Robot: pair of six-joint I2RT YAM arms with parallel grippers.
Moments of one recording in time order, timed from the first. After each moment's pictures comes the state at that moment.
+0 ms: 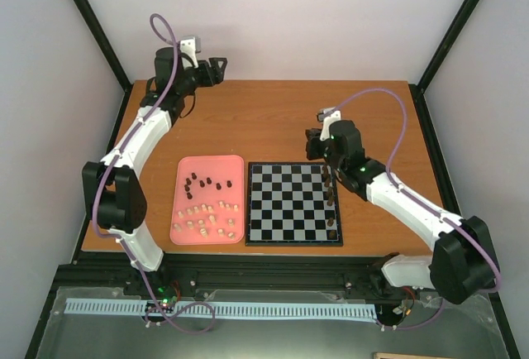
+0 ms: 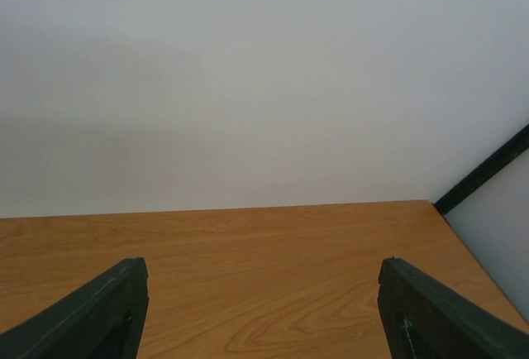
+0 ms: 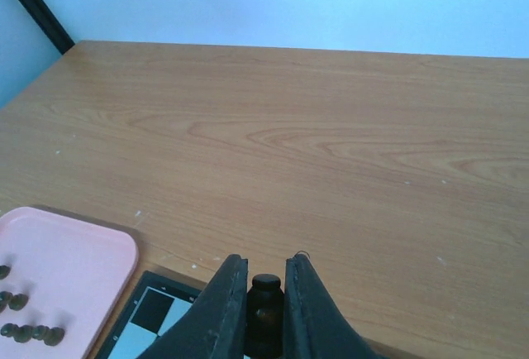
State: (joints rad) left arm -0.17 1.73 1.55 -0.06 0.26 -0.35; right arm 0.52 1.30 0.88 0.00 0.06 0.25
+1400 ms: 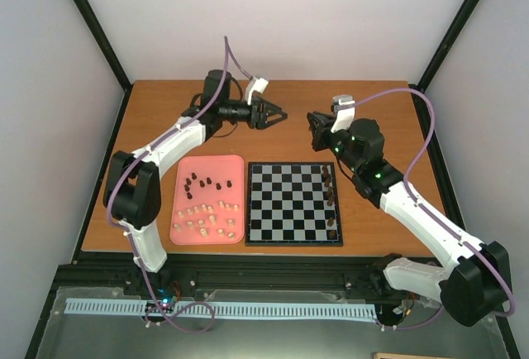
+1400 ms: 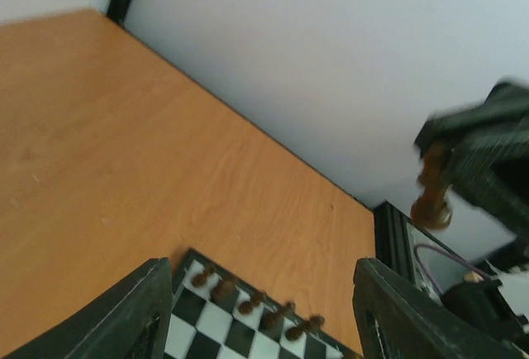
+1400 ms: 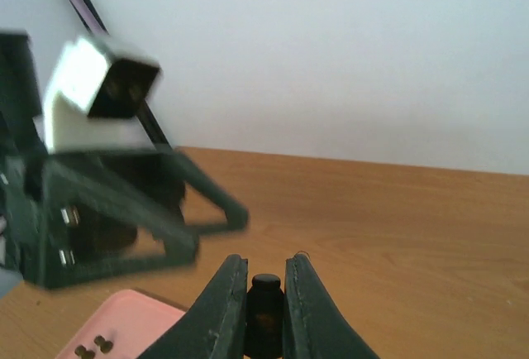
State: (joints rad) left arm -0.41 1.82 1.49 -0.03 0.97 -0.26; right arm 0.50 1.12 0.86 0.12 -0.06 0.29
